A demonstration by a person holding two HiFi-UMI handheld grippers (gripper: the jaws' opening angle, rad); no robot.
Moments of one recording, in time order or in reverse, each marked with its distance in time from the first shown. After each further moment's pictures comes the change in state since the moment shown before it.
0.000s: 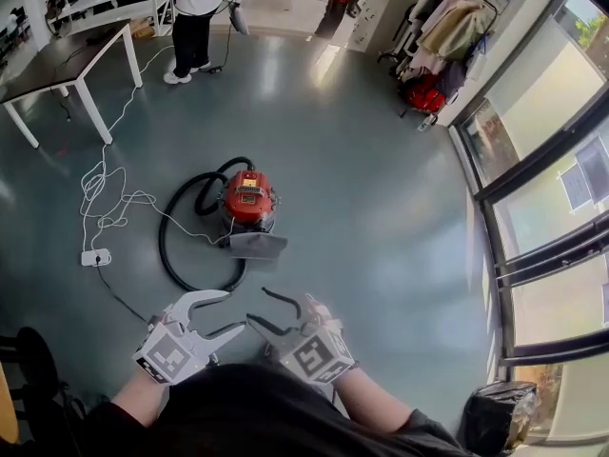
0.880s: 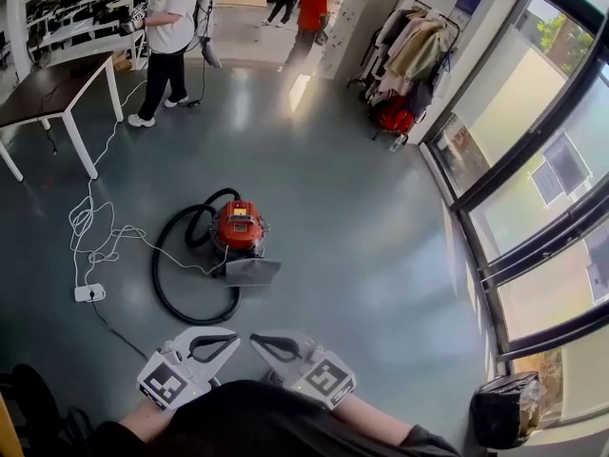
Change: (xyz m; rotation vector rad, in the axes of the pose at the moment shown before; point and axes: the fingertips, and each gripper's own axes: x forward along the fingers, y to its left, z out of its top) left arm -0.070 -0.007 0.016 -0.090 -0.205 -0.035; right arm 0.002 0.058 0.054 0.288 -0.190 -0.005
